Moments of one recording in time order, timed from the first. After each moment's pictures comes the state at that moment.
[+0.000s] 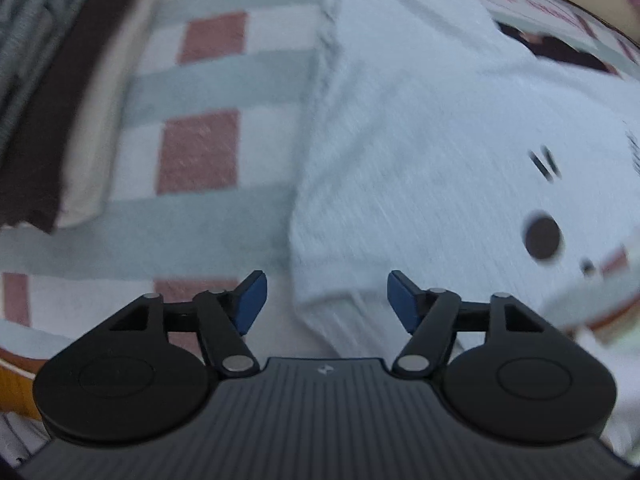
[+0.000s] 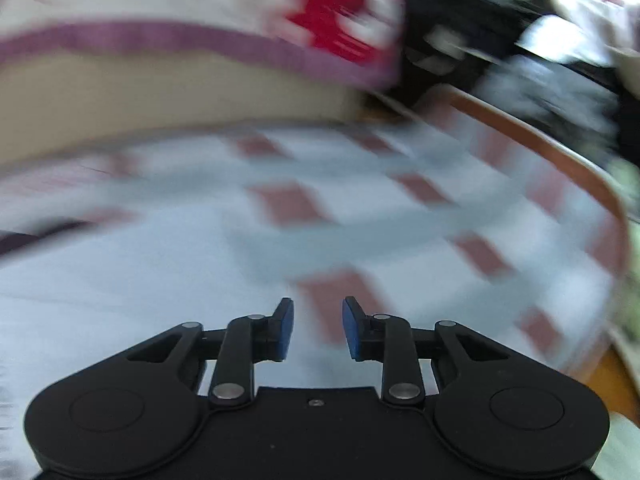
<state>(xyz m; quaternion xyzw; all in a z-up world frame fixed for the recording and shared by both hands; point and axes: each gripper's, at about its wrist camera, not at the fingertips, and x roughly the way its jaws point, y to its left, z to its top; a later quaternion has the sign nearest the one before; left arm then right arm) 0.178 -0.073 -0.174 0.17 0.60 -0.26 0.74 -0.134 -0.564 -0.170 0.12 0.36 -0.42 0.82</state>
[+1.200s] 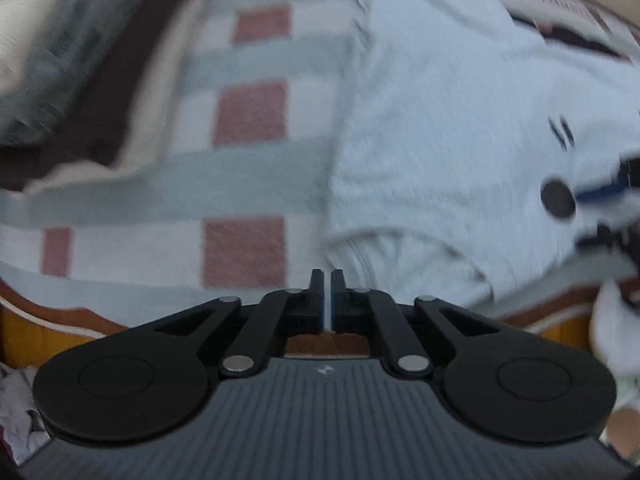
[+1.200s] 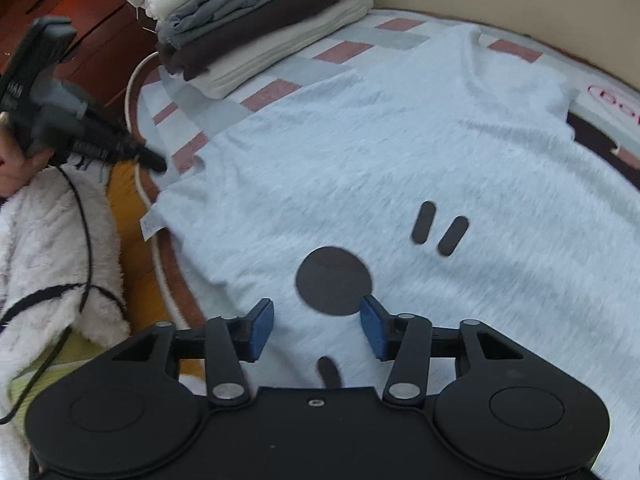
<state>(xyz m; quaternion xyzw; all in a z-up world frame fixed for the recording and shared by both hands) 0.135 -0.042 -0.144 0.20 0.55 -0.21 0.78 0.021 -0.296 -0.216 0.08 0.48 0.24 0.84</state>
